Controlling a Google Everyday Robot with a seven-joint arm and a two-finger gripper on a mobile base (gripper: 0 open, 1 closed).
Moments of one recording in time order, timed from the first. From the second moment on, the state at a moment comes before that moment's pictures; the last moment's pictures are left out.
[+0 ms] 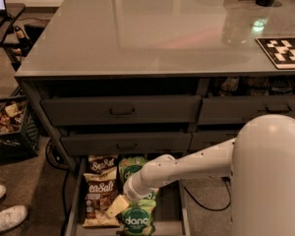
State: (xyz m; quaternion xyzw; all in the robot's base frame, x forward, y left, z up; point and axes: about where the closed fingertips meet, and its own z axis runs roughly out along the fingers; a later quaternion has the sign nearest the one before) arm 0.459 0.097 0.399 -0.44 0.85 0.26 0.14
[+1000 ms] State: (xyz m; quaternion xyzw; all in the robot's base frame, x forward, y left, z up) arm 0.460 0.097 0.337 -0.41 0.87 0.23 0.14
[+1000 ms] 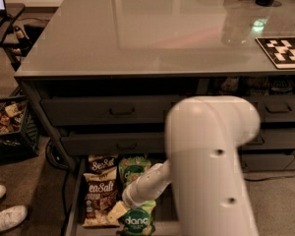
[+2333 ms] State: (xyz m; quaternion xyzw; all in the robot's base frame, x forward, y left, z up) arm 0.489 0.135 0.284 -0.36 0.88 0.24 0.19
